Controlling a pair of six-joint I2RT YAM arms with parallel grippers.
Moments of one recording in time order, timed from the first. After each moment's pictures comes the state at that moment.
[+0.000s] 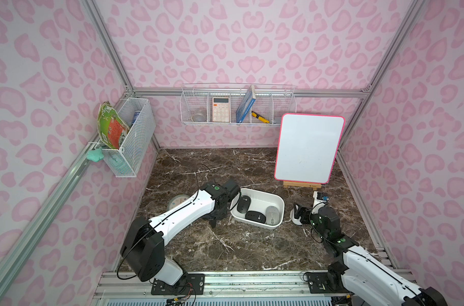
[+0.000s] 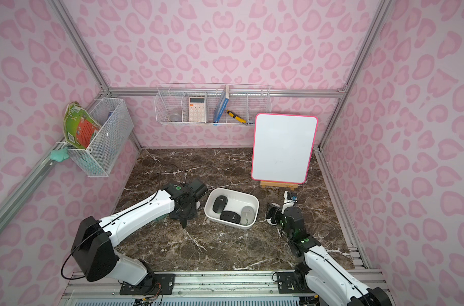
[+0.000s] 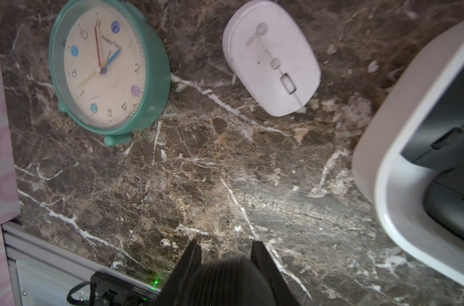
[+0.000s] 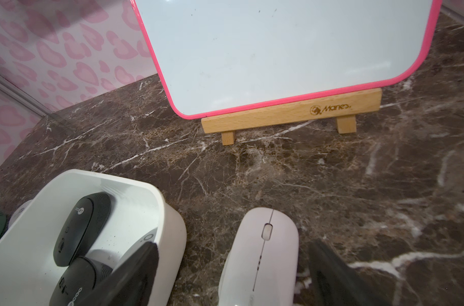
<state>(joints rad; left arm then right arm) -0.65 1.51 1.16 -1.19 -0.33 -0.81 0.41 0.82 0.20 0.19 0.15 0.44</state>
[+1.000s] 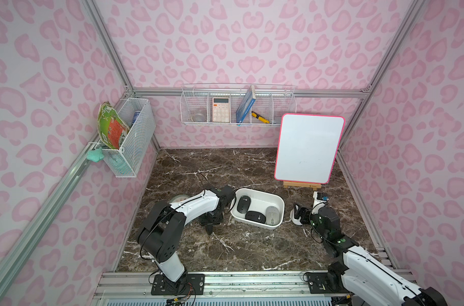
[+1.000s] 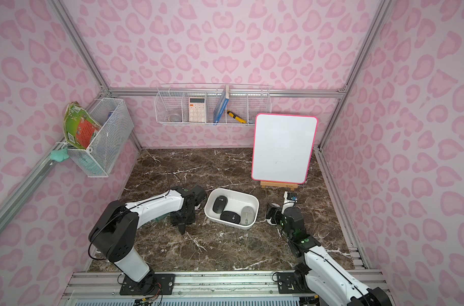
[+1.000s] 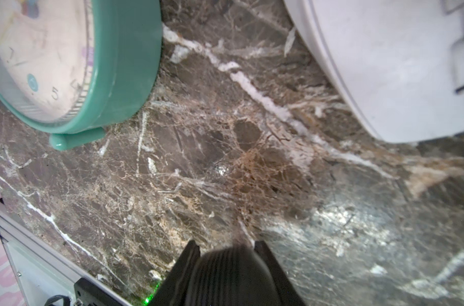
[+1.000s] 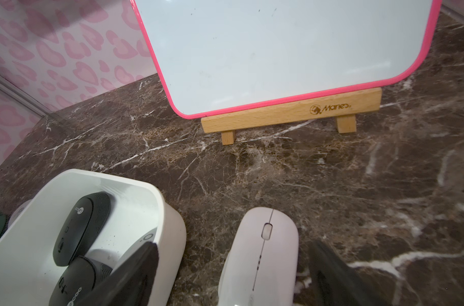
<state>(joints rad) -0.57 1.70 1.05 -1.04 -0.32 -0.80 0.41 0.82 0.20 0.19 0.15 0.44</state>
